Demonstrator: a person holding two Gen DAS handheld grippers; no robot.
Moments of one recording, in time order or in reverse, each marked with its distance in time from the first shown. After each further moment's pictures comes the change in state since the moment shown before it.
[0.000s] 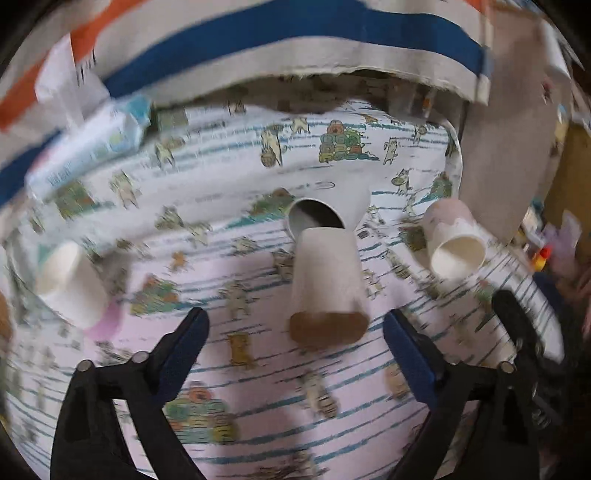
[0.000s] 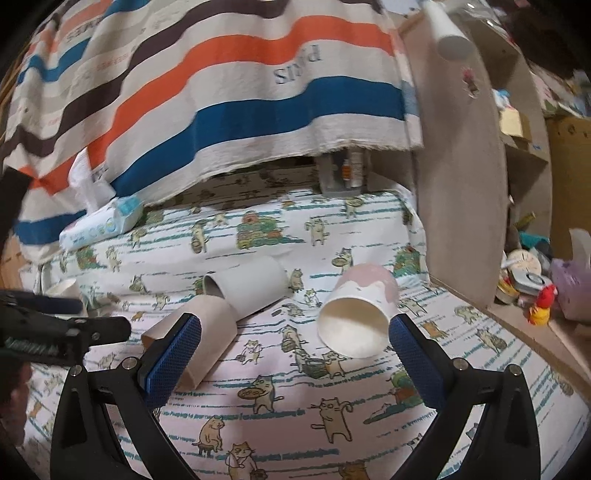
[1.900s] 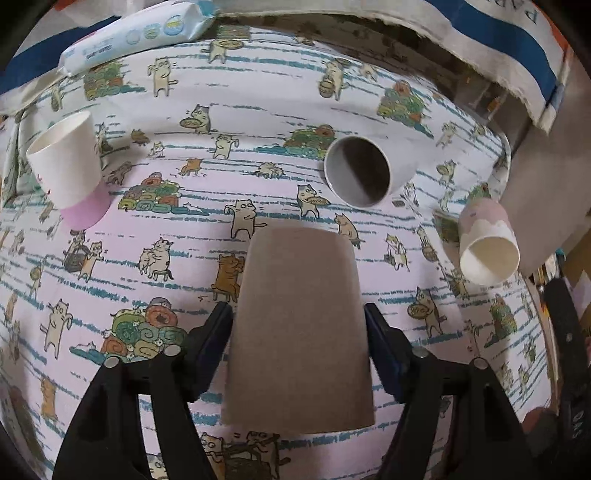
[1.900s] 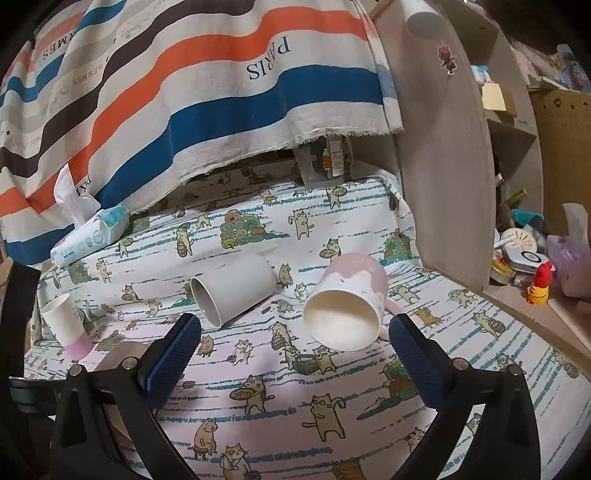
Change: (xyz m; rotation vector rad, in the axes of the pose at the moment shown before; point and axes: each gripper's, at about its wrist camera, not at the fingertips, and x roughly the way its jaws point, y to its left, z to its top) left arm 0.032 0.007 -0.049 -0.263 0.100 0.069; right arm 0.008 -0.012 0.001 0.048 0.040 -0.006
